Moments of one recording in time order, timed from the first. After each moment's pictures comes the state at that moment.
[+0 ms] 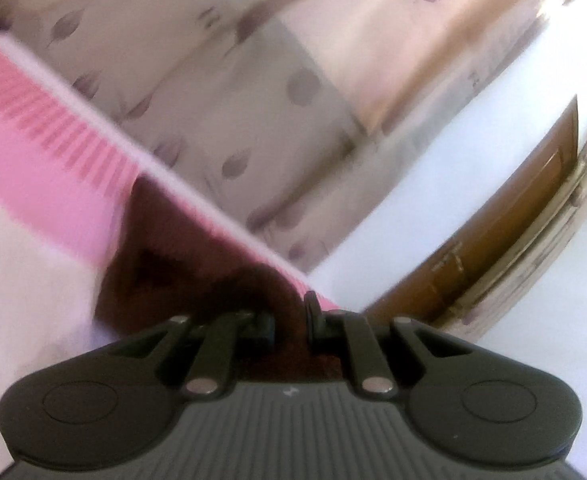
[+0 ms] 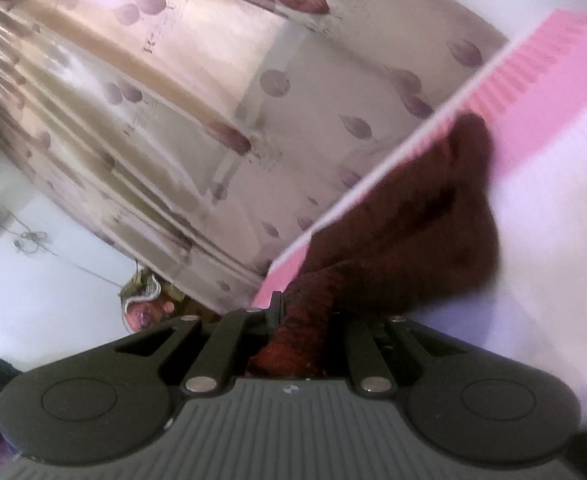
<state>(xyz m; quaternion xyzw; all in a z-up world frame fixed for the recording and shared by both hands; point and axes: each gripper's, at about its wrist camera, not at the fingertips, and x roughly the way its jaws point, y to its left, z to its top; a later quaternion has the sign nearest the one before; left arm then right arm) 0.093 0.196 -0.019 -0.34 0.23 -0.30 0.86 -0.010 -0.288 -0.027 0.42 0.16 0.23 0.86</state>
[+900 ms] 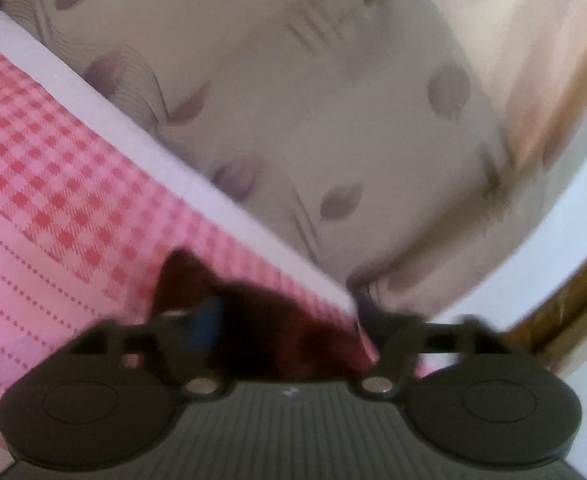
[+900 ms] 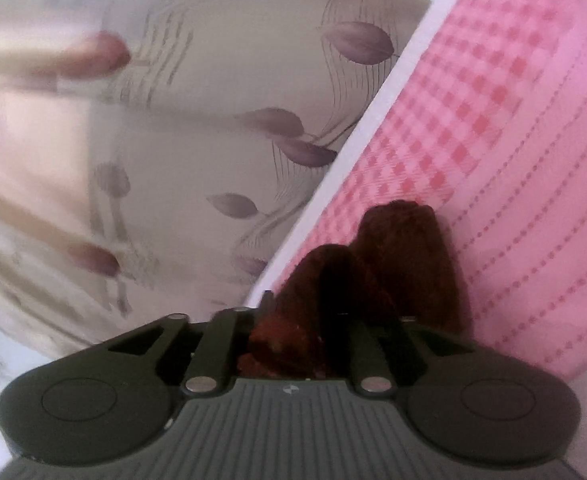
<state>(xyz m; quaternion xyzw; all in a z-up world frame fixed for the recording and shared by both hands) 0.315 0.160 -0.073 -0.36 0.27 -0.19 0.87 0.239 -0.379 -0.113 0.56 0.17 0.12 0.80</state>
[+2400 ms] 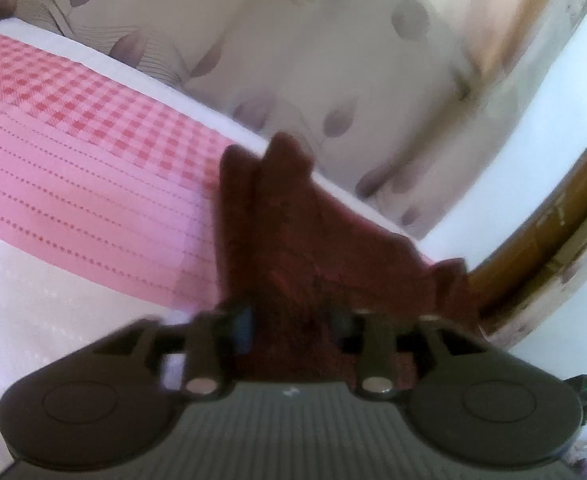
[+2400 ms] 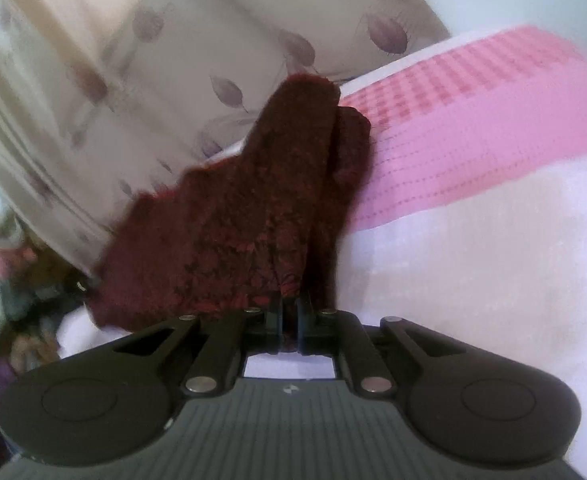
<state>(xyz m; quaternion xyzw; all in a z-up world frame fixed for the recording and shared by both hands) 0.201 0.195 -0.091 -0.26 0.33 -0.24 0.88 0.086 -0.342 -0.111 0.34 0.27 0.13 0.89</state>
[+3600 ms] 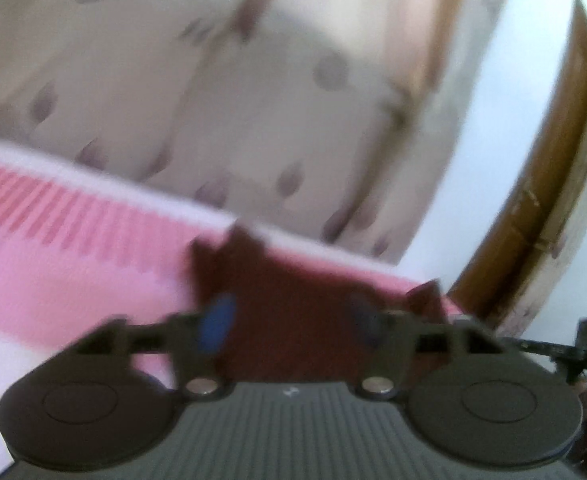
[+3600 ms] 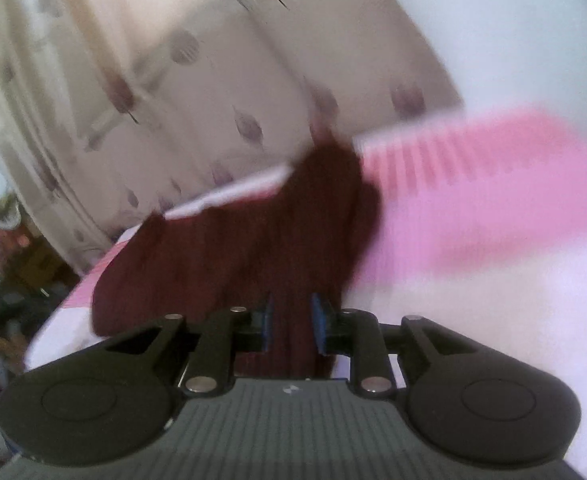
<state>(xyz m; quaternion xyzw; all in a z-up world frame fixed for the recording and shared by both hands) 0.172 0.184 -0.022 -0.17 0.22 -0.27 0.92 0.087 -0.326 -0.037 0.17 0.22 0.10 0.96</state>
